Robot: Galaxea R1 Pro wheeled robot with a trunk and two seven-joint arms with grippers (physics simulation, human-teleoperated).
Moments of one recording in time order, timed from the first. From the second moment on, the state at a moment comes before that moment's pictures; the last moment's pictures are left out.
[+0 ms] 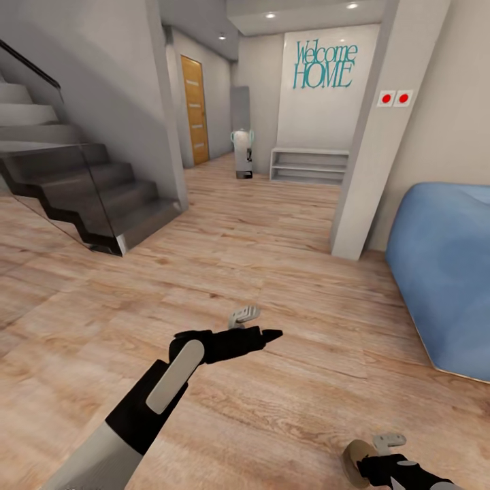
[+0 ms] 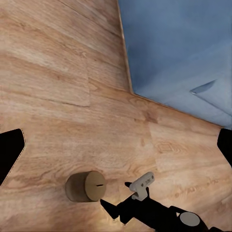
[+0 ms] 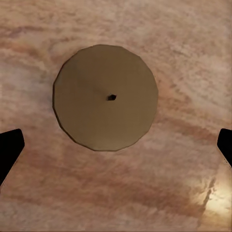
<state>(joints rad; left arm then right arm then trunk) -0.62 -0.03 -0.52 -1.30 1.06 0.74 0.14 -0.60 -0.19 0.10 0.02 0.00 -0.02 0.06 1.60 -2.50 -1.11</state>
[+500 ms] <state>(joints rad) -0.62 -0.03 -0.52 -1.27 1.06 0.74 0.14 -0.60 -0.19 0.10 0.02 0.00 -0.02 0.06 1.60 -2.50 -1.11</state>
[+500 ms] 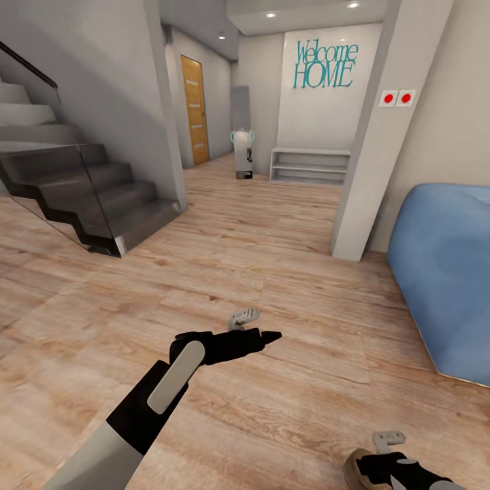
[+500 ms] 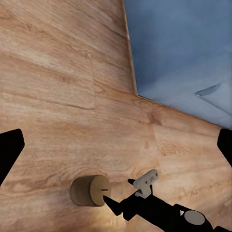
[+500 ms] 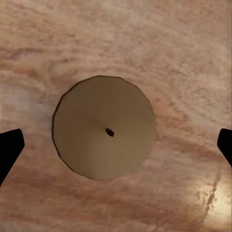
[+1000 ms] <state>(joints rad) -0.62 -0.05 -0.52 -1.25 1.06 0.72 0.14 -0.61 -0.19 0.10 0.01 0.00 -0.02 0.06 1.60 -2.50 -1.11</state>
